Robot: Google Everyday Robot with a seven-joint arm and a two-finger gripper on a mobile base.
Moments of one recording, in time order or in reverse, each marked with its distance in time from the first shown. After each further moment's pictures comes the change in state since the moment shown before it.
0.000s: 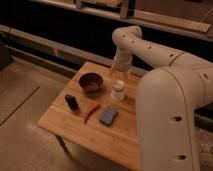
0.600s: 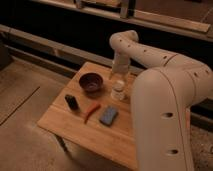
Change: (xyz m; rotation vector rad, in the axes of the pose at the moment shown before) arm 0.005 0.003 0.024 0.031 0.017 -0.009
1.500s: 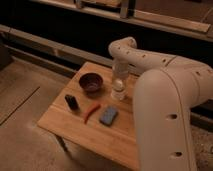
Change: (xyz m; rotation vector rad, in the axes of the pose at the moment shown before) arm 0.000 -0.010 0.018 0.022 -0.084 -0.019
